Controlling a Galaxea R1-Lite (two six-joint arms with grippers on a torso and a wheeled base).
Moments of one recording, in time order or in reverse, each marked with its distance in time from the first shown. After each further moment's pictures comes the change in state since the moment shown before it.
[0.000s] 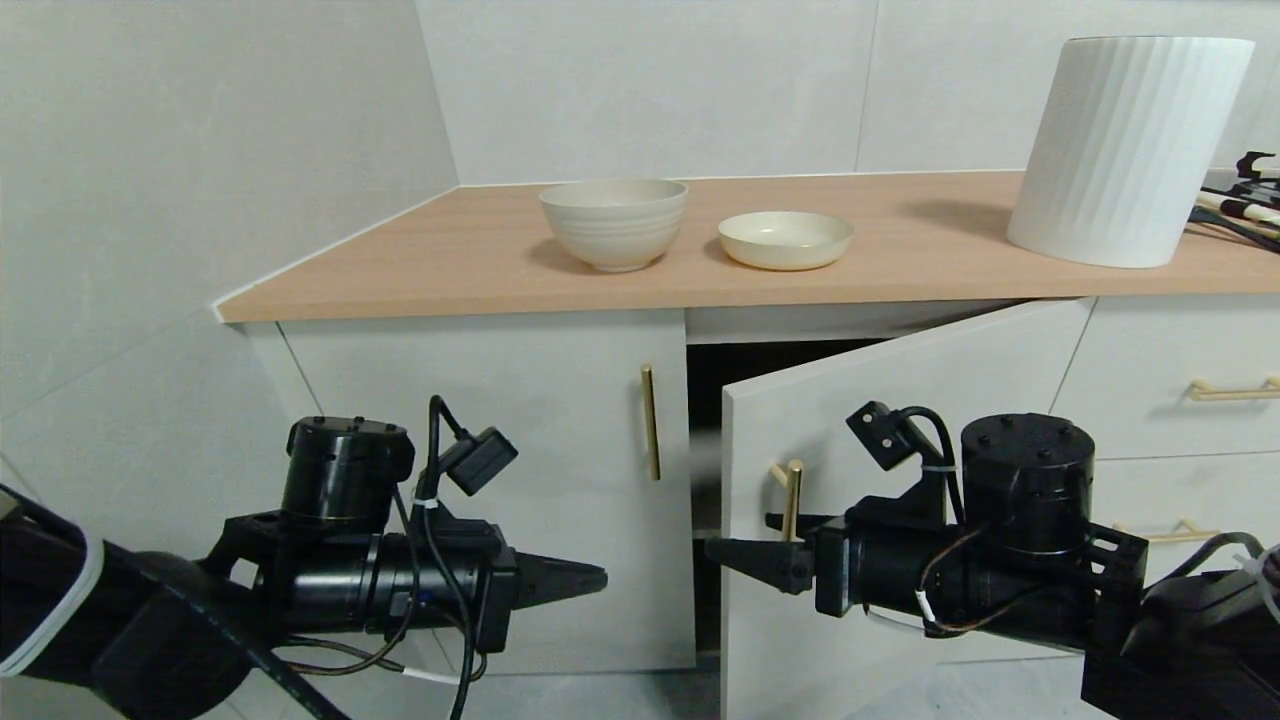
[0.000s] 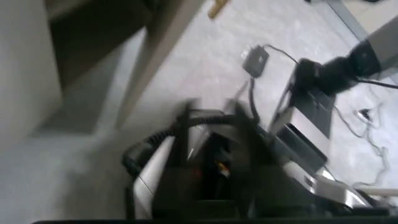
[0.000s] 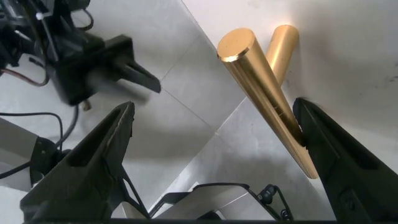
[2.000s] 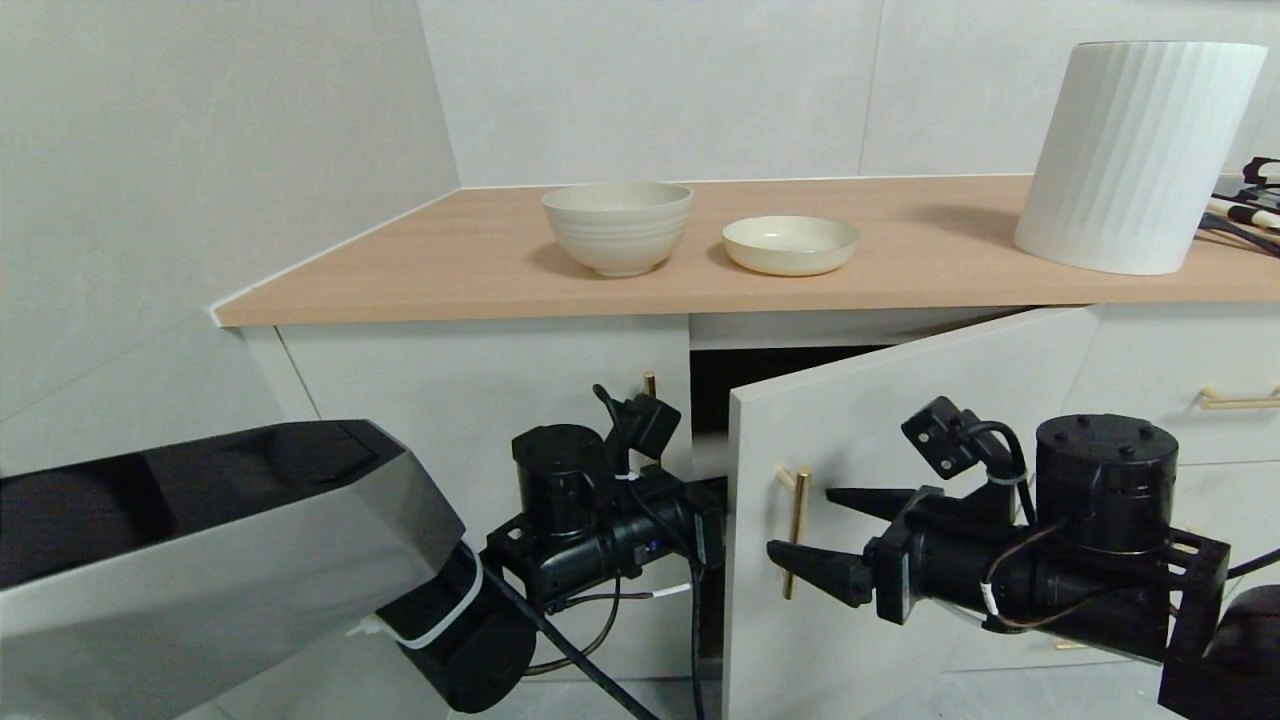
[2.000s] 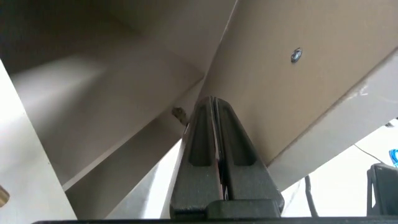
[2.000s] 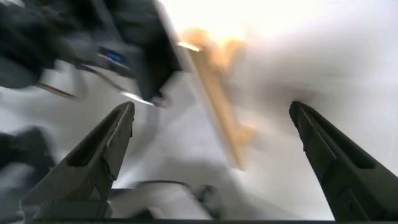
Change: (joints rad) left arm -0.313 0.446 -0.253 -0.690 0.420 -0.220; right arm -0.145 -0.091 0.105 0.020 -0.090 -0.351
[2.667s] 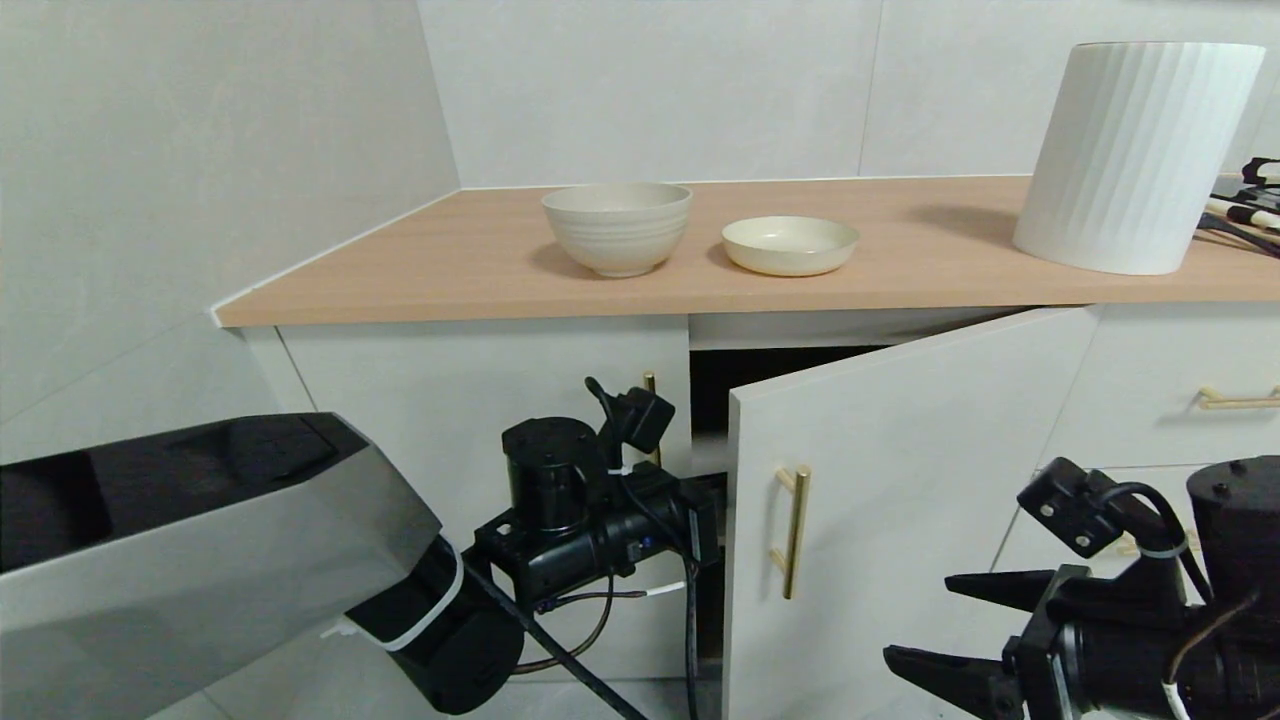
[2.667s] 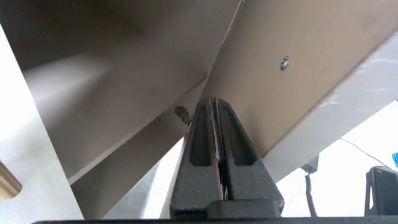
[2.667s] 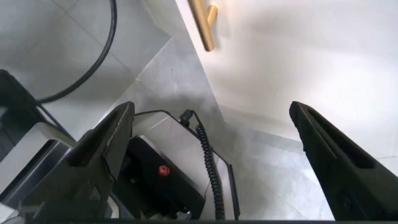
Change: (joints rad) left arm 0.000 -0.047 0.019 0.044 0.015 -0.001; right arm -0.013 -0.362 0.093 0.531 -0.084 -0.037
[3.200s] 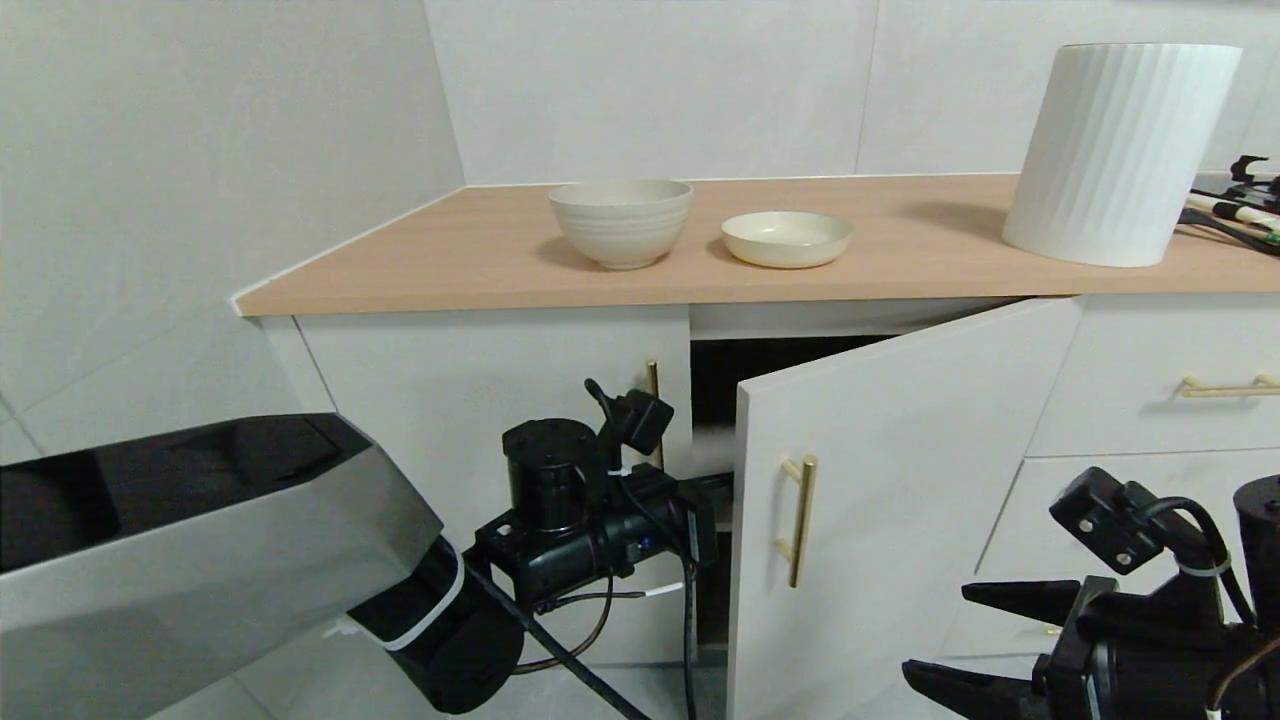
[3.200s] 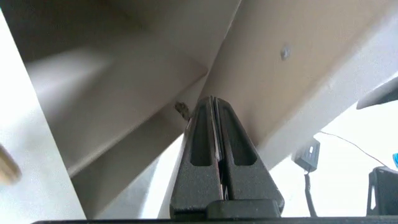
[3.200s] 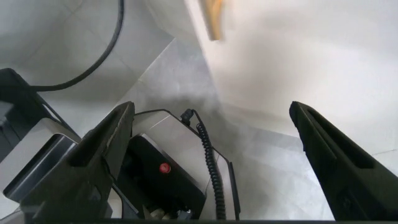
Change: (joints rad) left arm 0.000 0.006 0.000 0.000 0.000 0.001; right arm 0.001 -0.054 0.031 0.001 0.000 0.000
